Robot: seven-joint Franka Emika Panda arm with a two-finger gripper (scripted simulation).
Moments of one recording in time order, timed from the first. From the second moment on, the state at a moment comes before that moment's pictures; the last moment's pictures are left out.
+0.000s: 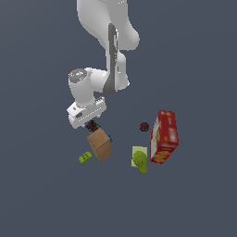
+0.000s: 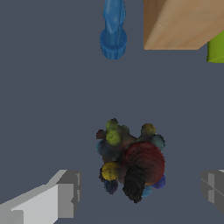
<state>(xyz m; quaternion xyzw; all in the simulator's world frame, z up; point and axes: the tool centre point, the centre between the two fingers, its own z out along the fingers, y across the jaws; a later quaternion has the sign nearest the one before) -0.100 -0.151 0.074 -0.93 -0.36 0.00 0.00</state>
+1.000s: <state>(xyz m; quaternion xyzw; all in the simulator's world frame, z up) -0.098 -0.153 0.035 -0.93 -0.36 0.00 0.00</state>
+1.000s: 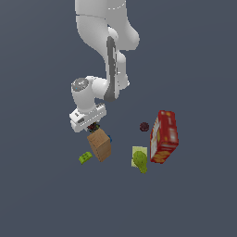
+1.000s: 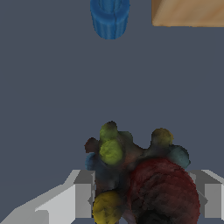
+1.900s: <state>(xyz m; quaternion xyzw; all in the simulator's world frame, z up) -0.088 -0.155 0.064 -0.93 -0.36 0.00 0.00</state>
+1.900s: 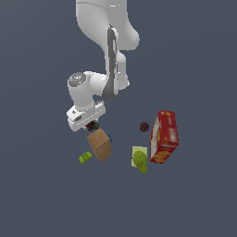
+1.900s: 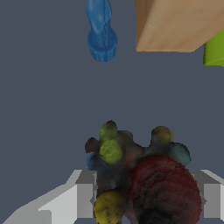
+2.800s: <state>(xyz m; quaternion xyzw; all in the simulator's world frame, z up) -0.034 -0.161 0.207 -0.93 -0.36 0.00 0.00</state>
